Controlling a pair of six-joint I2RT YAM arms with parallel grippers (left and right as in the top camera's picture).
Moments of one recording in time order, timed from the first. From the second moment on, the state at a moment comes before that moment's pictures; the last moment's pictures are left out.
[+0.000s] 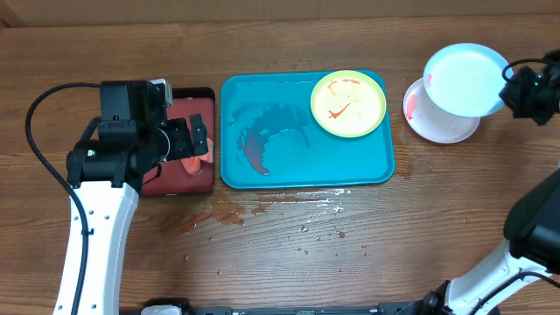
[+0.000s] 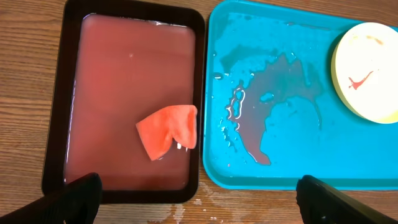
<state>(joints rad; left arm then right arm) 0.00 1.31 1.27 -0.94 0.12 -0.18 -0.47 1.99 1.77 -0.99 -0.18 0.28</state>
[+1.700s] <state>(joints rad) -0.03 1.31 1.27 -0.95 0.12 -0.18 -0.07 1.97 1.68 -1.03 -0.41 0.30</state>
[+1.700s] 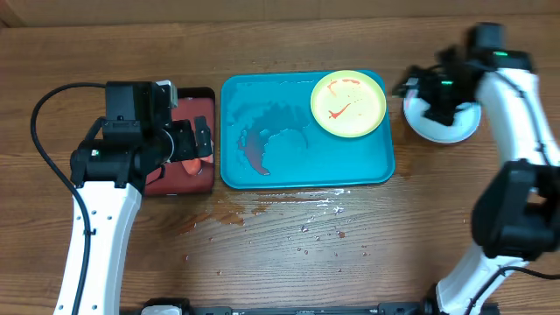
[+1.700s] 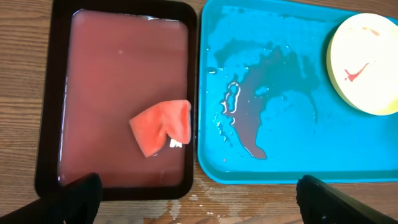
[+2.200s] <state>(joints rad) -0.03 1.31 1.27 -0.95 0.12 -0.18 0.22 1.97 1.68 -0.88 -0.29 0.42</state>
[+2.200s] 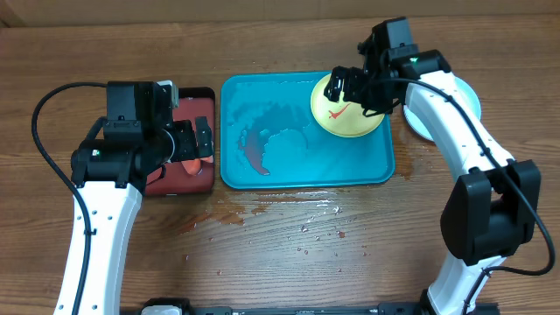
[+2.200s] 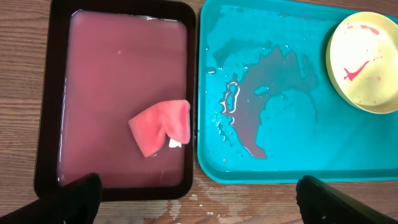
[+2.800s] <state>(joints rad) -0.03 1.31 1.27 -0.95 0.12 -0.18 0.23 1.99 1.62 -0.97 -0.01 1.03</state>
